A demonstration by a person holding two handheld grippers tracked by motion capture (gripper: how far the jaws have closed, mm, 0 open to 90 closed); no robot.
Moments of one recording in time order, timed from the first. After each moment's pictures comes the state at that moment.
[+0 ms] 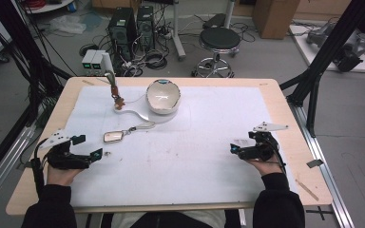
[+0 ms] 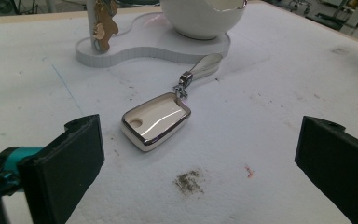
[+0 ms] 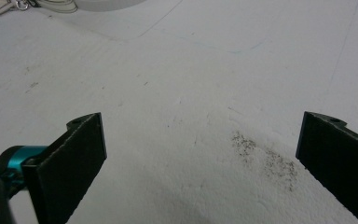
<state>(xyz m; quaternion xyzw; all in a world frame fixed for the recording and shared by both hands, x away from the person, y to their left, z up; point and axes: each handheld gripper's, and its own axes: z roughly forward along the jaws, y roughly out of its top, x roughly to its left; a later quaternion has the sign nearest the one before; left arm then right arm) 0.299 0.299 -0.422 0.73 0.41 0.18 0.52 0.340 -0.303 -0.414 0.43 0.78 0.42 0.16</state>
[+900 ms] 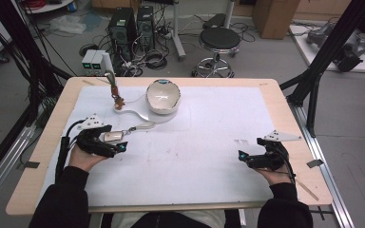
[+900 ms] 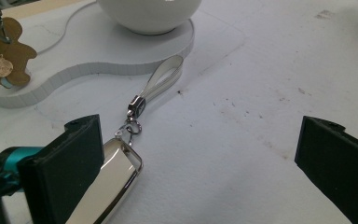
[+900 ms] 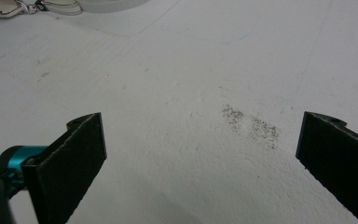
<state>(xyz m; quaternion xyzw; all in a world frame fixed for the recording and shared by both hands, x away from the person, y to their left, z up) 0.345 0.233 -0.403 0.80 0.35 0.15 0.47 0.312 -0.323 -0.415 0.43 0.77 0.44 0.17</state>
